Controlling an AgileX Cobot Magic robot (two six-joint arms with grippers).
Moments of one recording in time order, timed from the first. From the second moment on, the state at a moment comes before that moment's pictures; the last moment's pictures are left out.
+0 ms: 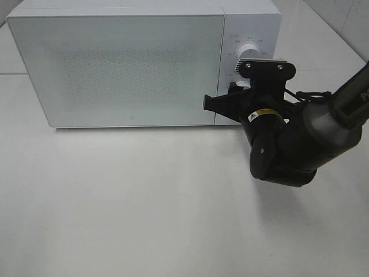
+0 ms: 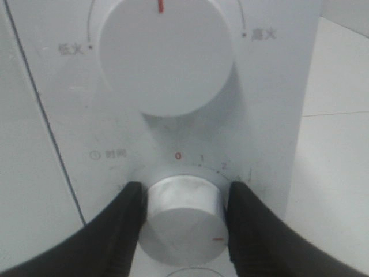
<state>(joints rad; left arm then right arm) 0.02 0.00 -0.52 -0.07 1.07 0.00 0.61 2.09 -0.80 0.70 -1.17 -0.14</state>
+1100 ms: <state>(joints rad) 0.02 0.00 -0.52 -0.07 1.07 0.00 0.58 2.10 -0.77 0.60 -1.18 1.53</state>
